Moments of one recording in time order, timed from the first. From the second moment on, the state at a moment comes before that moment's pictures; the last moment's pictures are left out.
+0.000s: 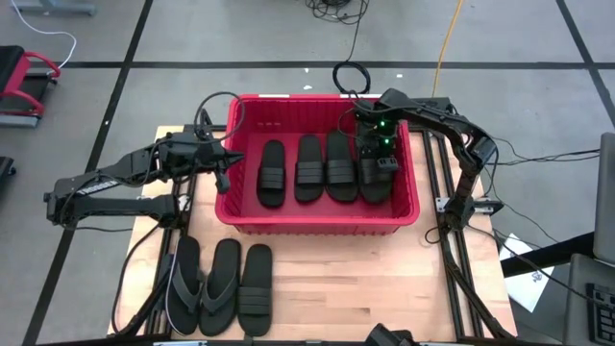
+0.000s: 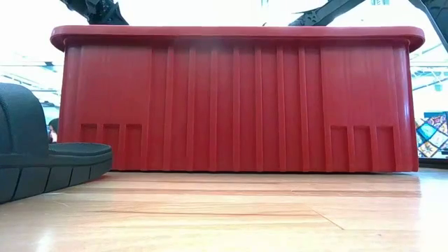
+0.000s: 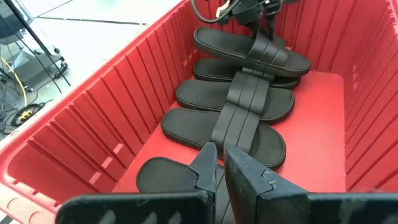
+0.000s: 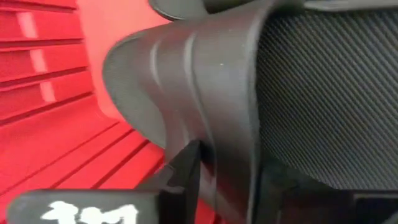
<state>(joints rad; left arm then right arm) 0.31 0.75 0.85 -0.55 -0.13 0.07 -0.72 1.83 1.51 -1.50 -0.20 -0.76</state>
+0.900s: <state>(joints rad) 0.31 0.75 0.85 -0.54 -0.08 0.08 -0.72 1.68 1.51 -1.33 -0.16 -0.70</state>
